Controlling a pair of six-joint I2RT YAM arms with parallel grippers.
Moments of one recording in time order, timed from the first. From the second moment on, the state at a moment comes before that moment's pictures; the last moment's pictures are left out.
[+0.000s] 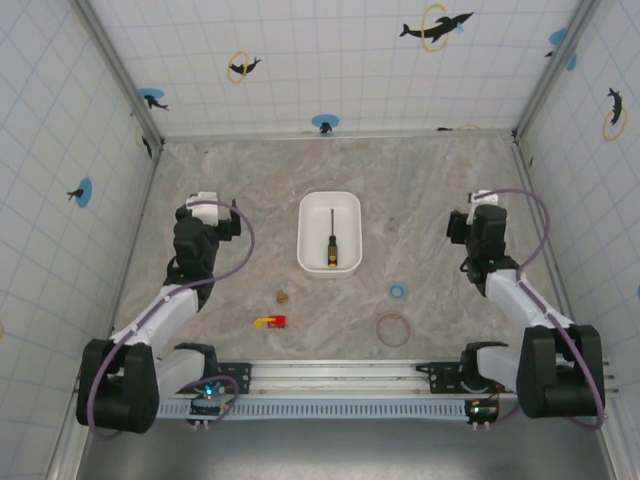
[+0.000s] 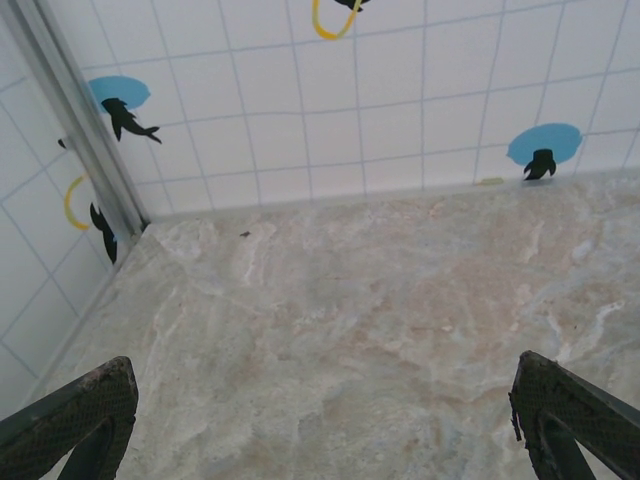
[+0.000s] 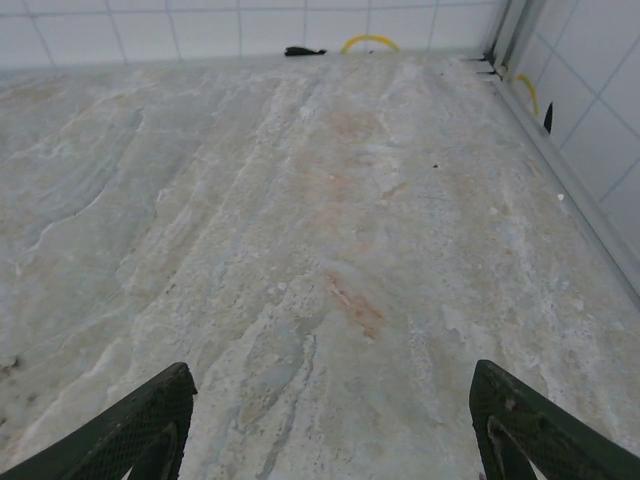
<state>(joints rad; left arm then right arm) -0.15 1.10 0.41 0.49 -0.13 0.12 0.06 1.16 0.47 0.23 0.17 0.04</state>
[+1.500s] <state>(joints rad) -0.02 1.51 0.23 1.07 -0.04 0.06 0.04 1.47 0.31 0.88 0.24 0.08</state>
